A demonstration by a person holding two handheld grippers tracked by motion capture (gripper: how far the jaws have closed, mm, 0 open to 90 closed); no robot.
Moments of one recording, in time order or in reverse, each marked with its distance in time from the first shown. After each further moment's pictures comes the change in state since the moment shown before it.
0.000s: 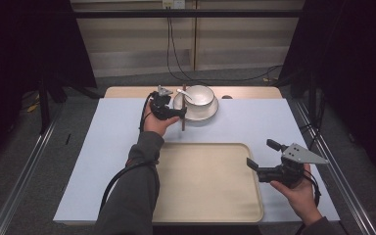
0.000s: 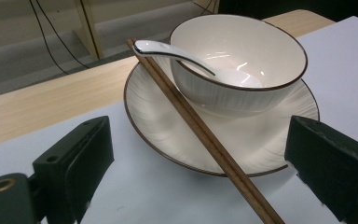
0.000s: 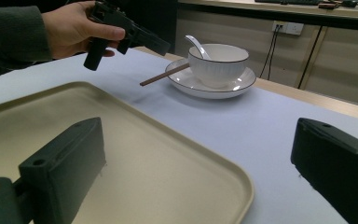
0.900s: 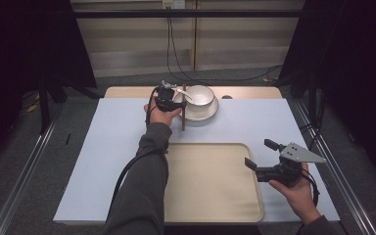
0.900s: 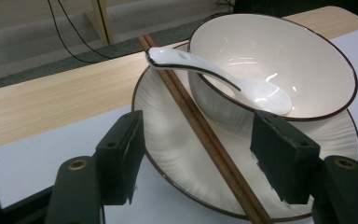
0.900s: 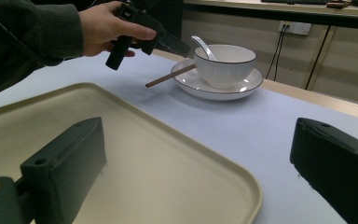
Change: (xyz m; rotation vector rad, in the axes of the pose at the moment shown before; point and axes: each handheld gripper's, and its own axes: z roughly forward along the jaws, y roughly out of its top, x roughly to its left) left arm 0.002 0.017 0.026 0.078 0.060 -0.059; right arm 0.001 0.000 0.004 -0.004 0.014 0.011
